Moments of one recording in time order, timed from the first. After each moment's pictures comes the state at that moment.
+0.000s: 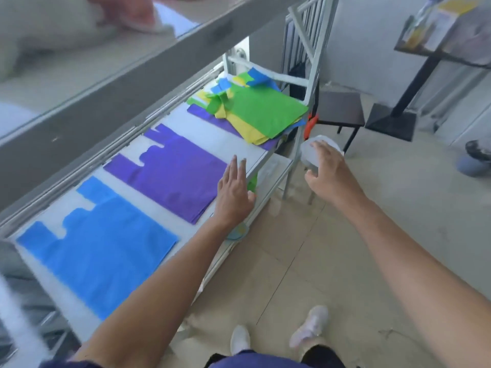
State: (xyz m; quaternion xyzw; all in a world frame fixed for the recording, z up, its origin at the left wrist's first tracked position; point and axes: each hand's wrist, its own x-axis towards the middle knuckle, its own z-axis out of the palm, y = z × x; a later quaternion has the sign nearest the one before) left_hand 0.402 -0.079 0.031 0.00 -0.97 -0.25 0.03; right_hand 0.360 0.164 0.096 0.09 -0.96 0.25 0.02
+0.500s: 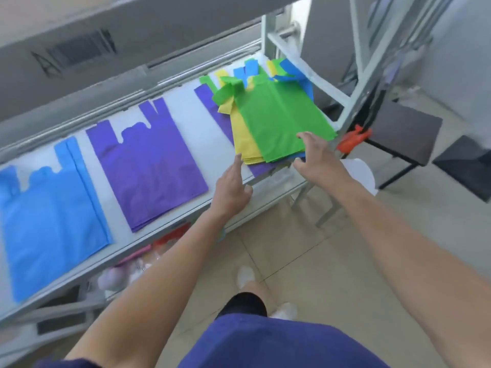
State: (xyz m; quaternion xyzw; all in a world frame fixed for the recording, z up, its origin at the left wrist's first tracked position) left_hand 0.196 0.008 -0.030 0.23 -0.92 -0.31 0.02; right_hand 0.050 0.194 0.052 0.28 -0.93 0.20 -0.13
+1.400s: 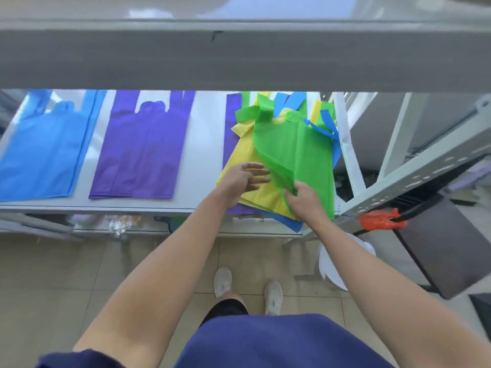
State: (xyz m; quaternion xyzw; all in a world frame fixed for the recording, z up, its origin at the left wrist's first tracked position) left_hand 0.006 0.018 -0.019 0.47 -0.50 -0.72 0.13; right_hand -0.150 0.150 -0.038 0.38 -0.83 0.24 -0.33
